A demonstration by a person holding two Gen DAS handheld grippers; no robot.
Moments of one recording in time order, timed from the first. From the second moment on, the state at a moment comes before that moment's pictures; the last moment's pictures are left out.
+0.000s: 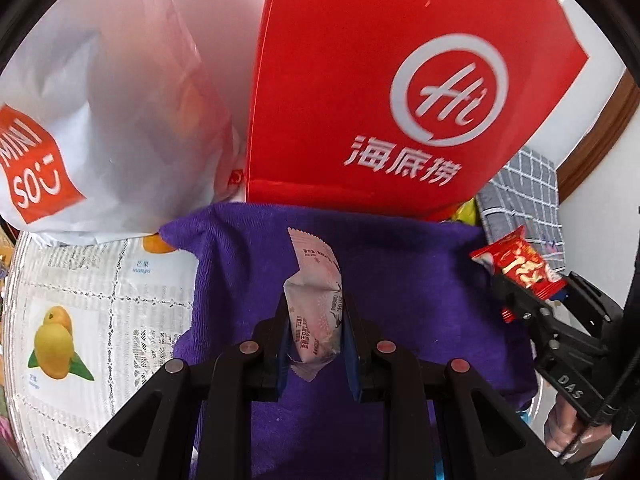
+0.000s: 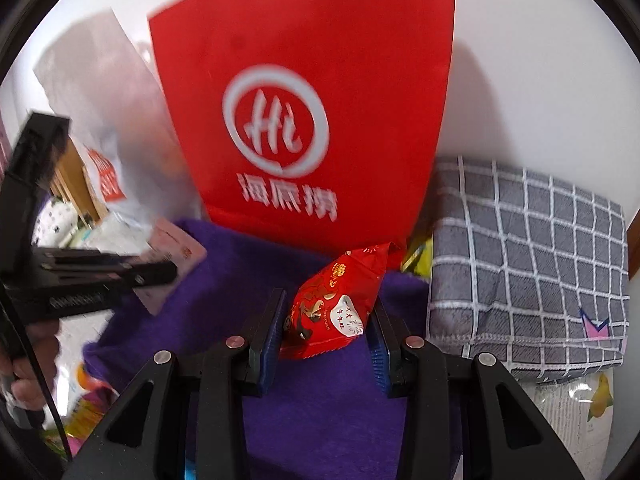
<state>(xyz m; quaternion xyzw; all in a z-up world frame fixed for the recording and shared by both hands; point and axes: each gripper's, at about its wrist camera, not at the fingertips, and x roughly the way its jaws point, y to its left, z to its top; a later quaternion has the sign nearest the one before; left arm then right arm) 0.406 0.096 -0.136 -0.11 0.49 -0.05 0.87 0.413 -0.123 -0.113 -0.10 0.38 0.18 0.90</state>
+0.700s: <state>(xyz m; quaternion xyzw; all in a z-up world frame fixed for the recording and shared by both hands) 0.423 0.071 -0.177 -0.11 0.54 -0.05 0.83 0.429 -0.117 -0.157 -0.13 0.45 0.17 0.87</state>
